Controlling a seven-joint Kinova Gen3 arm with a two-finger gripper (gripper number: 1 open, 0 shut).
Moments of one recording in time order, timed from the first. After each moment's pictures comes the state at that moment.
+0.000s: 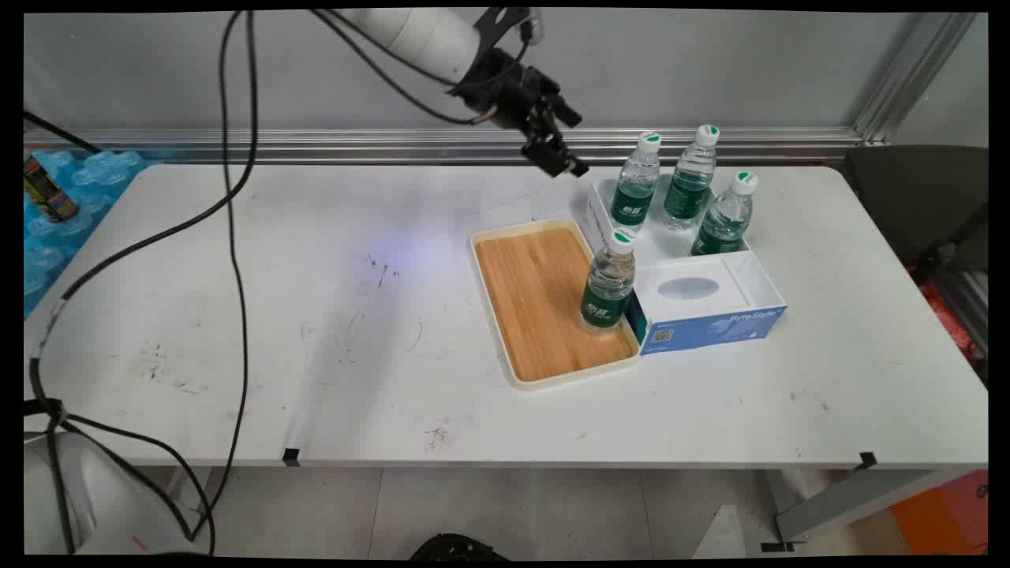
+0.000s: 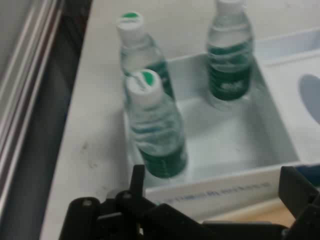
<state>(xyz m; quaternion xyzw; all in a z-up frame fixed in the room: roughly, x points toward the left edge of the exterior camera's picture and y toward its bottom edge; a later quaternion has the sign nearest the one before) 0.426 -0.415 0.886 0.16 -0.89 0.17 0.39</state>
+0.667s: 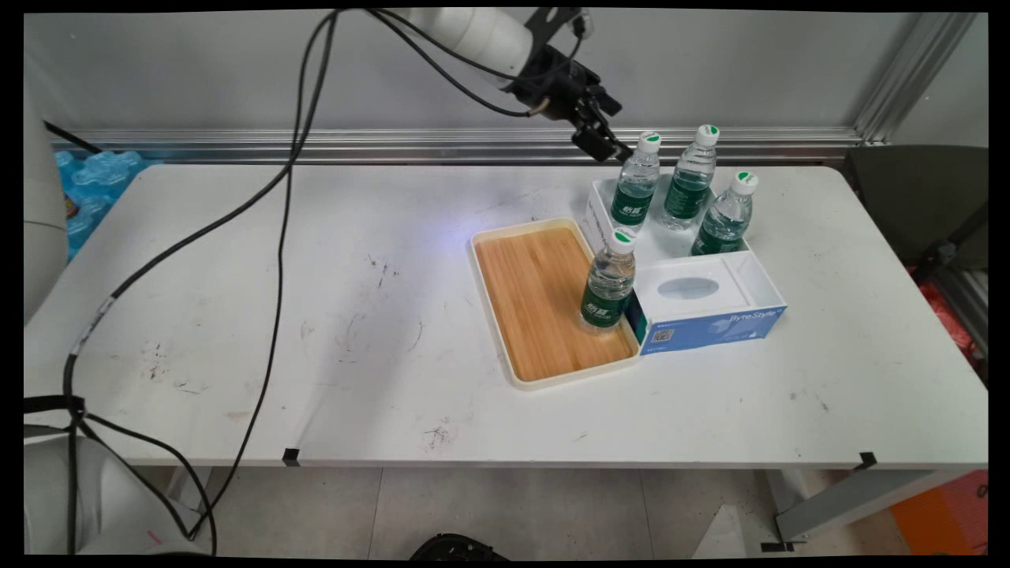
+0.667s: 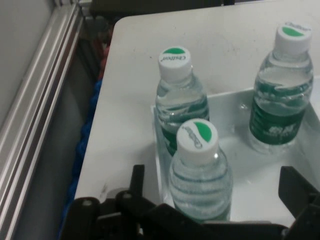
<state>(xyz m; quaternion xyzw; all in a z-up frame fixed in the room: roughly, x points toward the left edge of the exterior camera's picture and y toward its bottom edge) 0.390 -0.478 0.861 0.16 -0.88 0.17 0.42</state>
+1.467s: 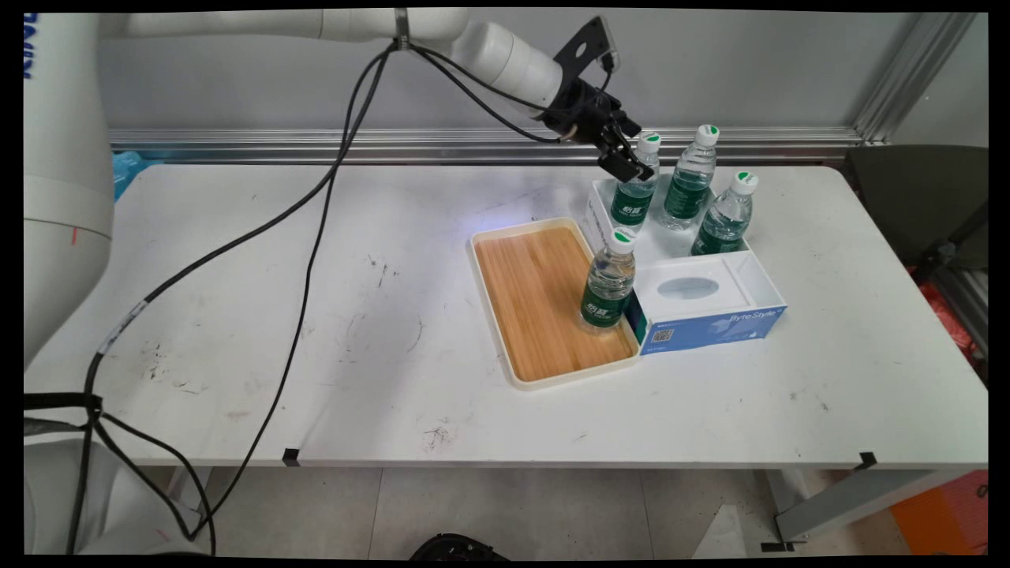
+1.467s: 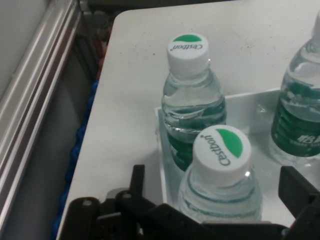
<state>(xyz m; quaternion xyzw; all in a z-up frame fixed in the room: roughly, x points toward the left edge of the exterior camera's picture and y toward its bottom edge) 0.360 -0.507 0.813 0.17 -0.87 0.17 0.42</state>
